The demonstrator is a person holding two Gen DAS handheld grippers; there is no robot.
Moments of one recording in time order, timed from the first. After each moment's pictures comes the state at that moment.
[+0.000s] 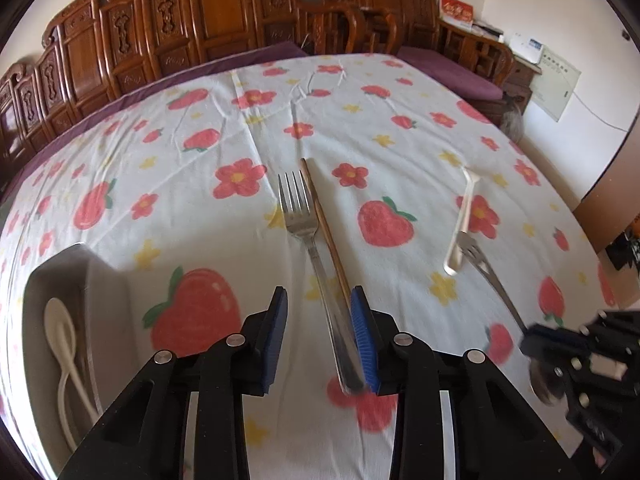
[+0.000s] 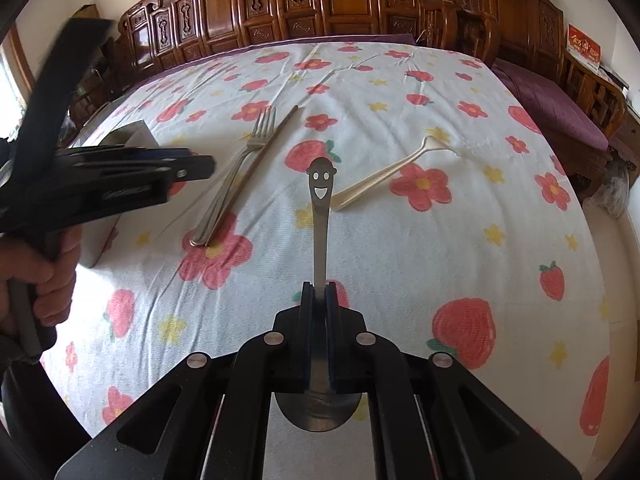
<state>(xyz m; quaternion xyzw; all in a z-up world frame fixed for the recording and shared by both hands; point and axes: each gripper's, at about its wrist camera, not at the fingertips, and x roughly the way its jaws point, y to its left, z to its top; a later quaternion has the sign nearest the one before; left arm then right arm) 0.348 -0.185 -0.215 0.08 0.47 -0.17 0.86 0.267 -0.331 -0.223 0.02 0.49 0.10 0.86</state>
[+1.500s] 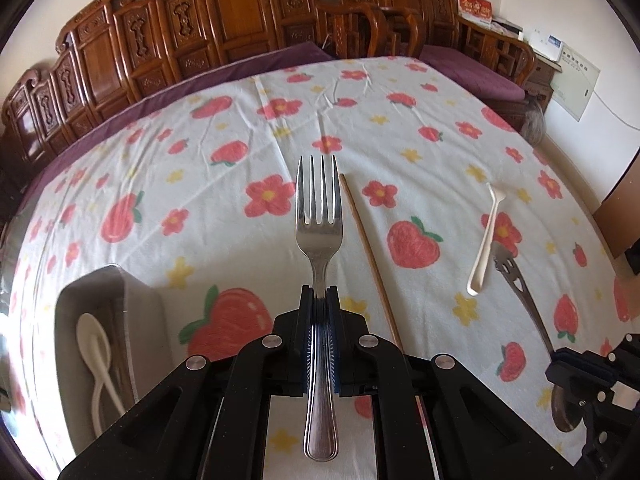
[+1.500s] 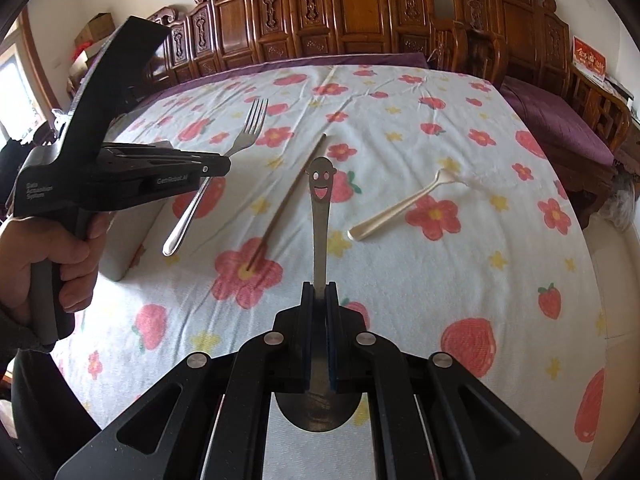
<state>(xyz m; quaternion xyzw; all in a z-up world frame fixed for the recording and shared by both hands) 0.356 -0.179 -0.190 0.10 0.47 -0.14 0.87 0.260 -0.319 -0.194 0.02 0.46 0.12 0.88</state>
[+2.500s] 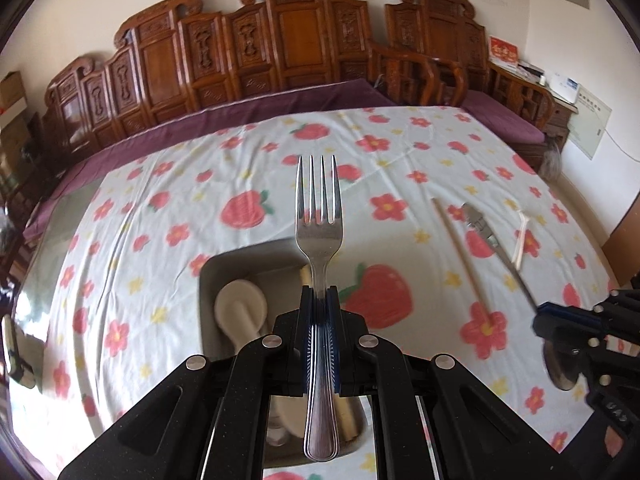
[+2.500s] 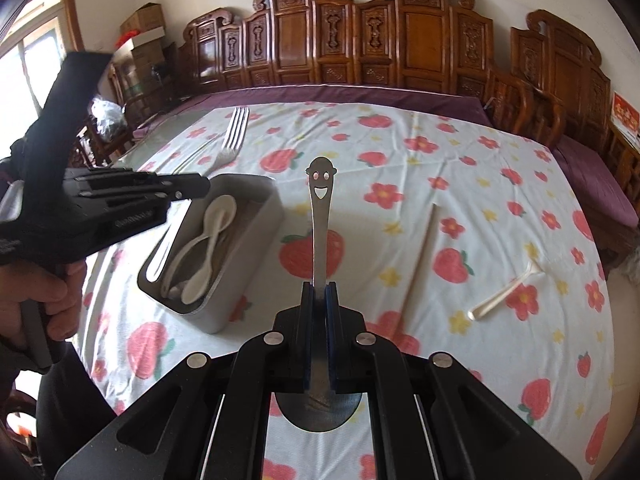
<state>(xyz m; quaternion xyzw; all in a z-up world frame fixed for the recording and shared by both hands) 0.314 -0.034 -0.134 0.07 0.43 -0.09 0.90 0.272 -0.191 -0.131 -0.01 0.43 0.19 0.89</state>
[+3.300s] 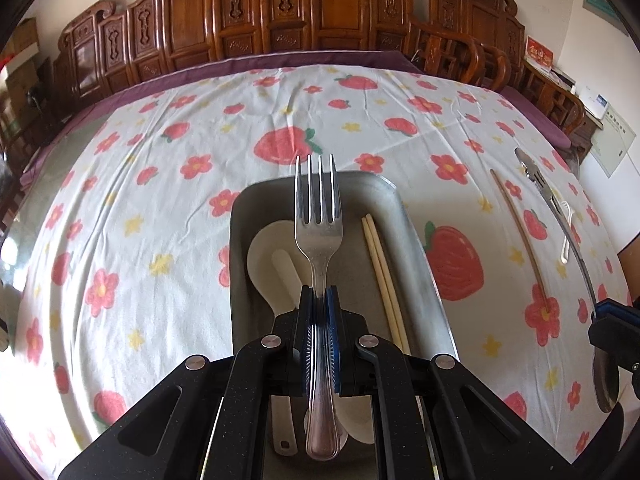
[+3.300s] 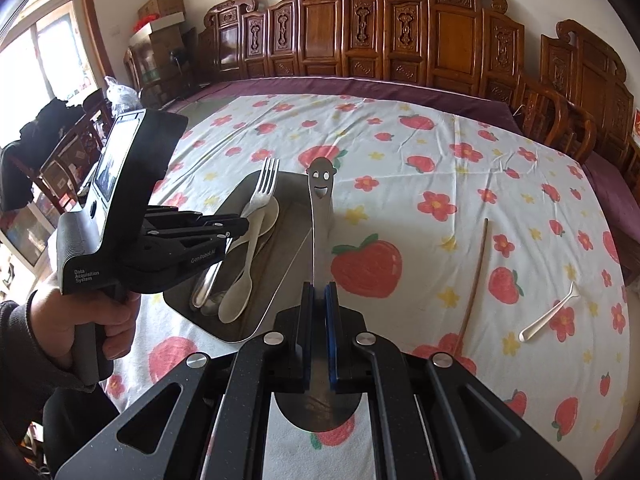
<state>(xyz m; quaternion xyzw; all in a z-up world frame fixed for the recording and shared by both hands) 0.334 0.021 -0.194 0.02 0.47 -0.07 0.88 0.284 -0.131 -0.135 -0.03 0.44 0.21 0.87</state>
